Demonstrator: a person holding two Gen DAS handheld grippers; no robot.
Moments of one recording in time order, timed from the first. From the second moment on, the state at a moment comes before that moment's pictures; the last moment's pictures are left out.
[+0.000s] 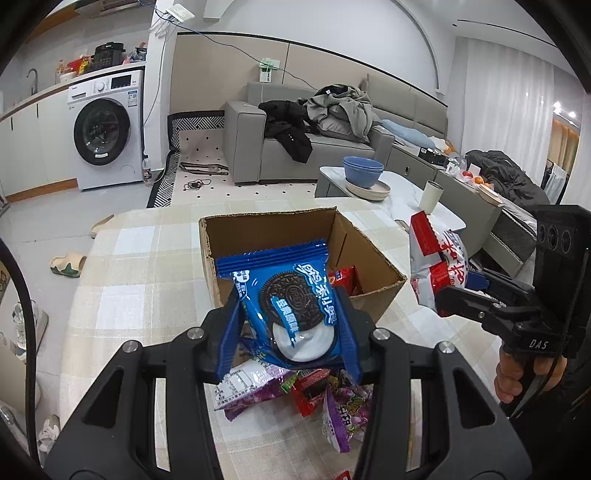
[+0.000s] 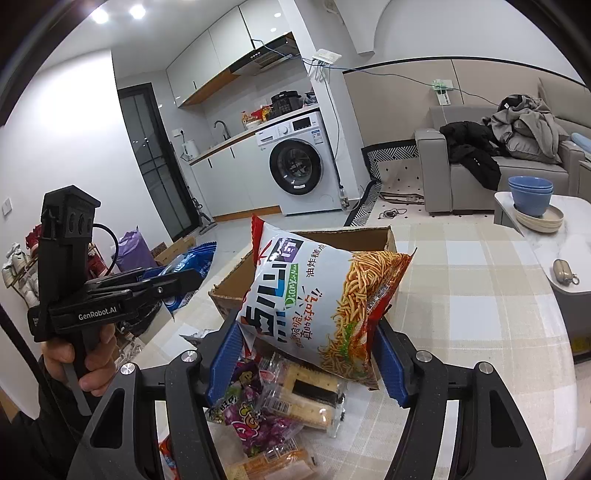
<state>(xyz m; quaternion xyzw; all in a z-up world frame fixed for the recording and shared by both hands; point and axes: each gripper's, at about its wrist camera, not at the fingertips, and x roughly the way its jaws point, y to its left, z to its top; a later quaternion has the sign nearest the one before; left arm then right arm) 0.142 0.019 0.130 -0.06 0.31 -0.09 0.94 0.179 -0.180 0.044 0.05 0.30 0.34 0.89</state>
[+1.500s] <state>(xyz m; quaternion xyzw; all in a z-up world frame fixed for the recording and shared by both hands) 0.263 0.011 0.073 -0.04 0.34 -0.05 0.94 0.222 -0.135 0.033 0.04 0.31 0.33 0.89</state>
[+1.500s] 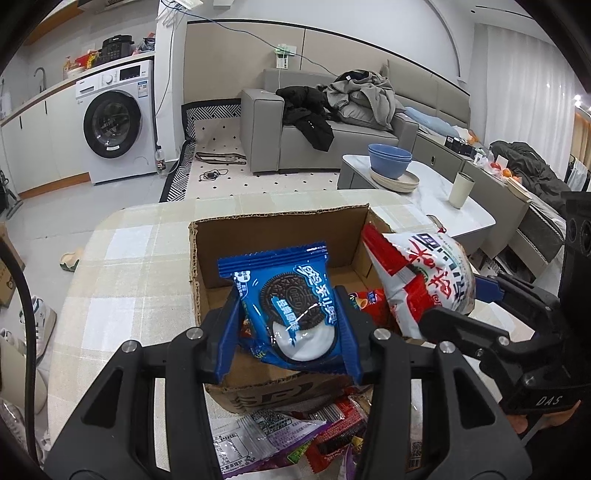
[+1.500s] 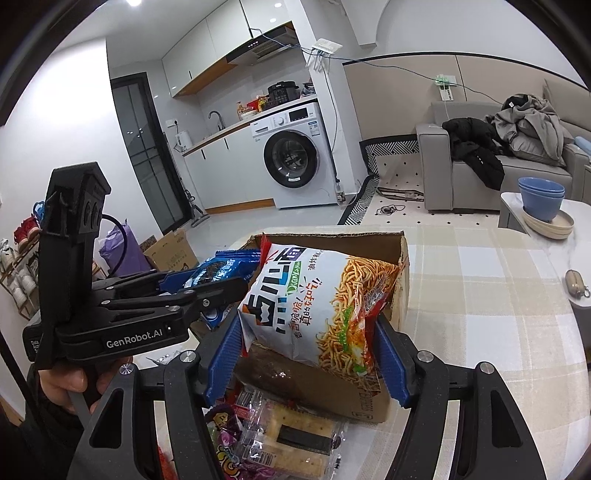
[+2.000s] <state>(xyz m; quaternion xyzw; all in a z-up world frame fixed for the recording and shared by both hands) 0.253 0.011 0.080 -0.03 0.33 -0.03 0.94 0.216 -0.147 0.044 0.04 0.30 0.32 0.90</state>
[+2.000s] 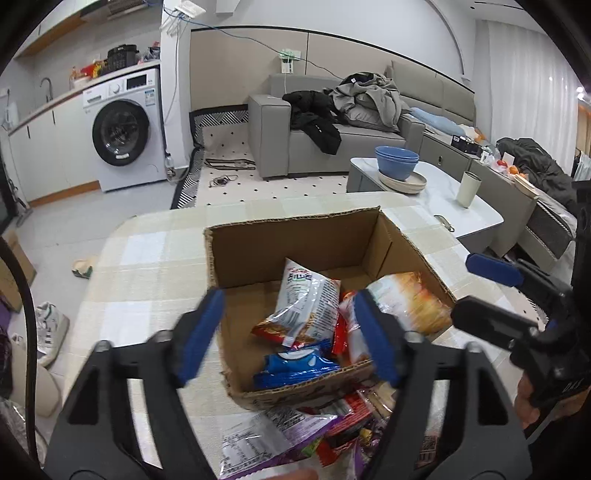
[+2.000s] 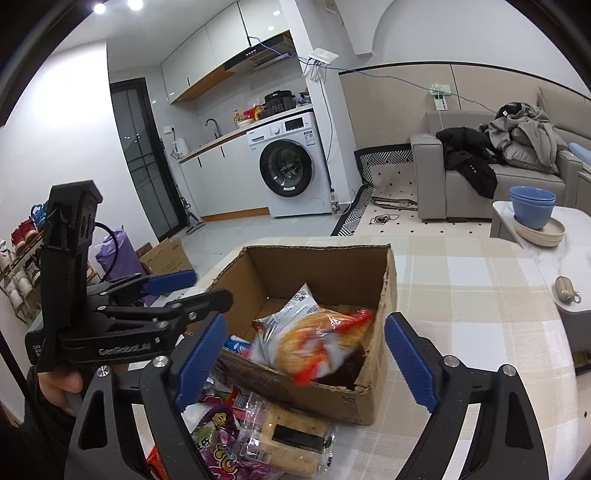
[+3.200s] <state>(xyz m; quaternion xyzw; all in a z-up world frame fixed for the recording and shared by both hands) 0.110 0.034 0.070 -0.03 0.34 -0.01 0.94 0.158 -0.180 0.020 0.02 0.37 0.30 0.88</state>
